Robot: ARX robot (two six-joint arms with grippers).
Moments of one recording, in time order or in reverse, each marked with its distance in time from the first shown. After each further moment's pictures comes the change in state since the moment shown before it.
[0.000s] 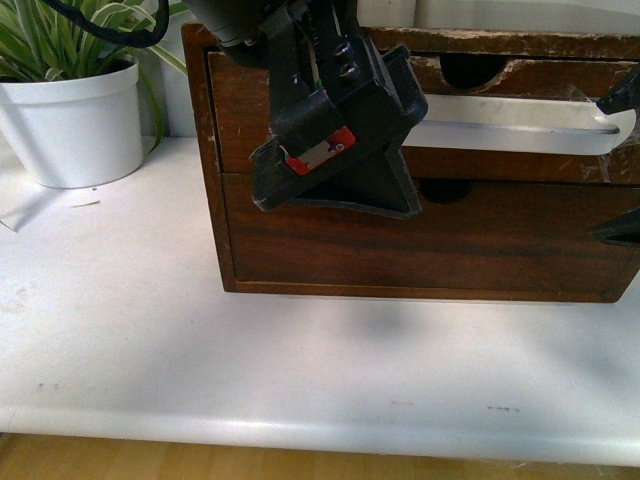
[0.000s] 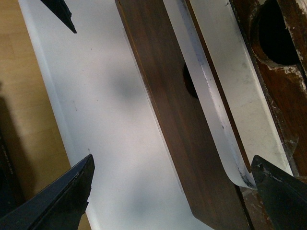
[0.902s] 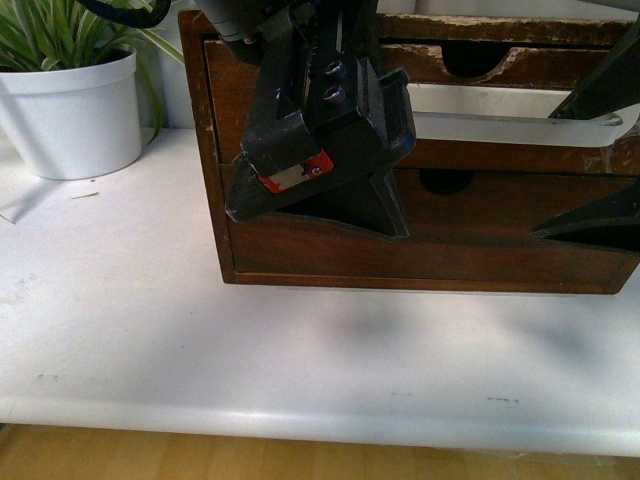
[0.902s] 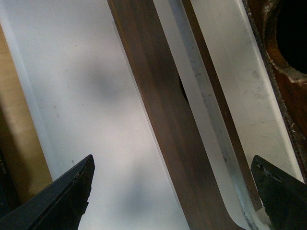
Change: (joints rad) left arm -0.048 0.018 0.050 -0.146 -0.049 0.117; right arm 0.046 0.106 0.019 0.081 0.060 0.019
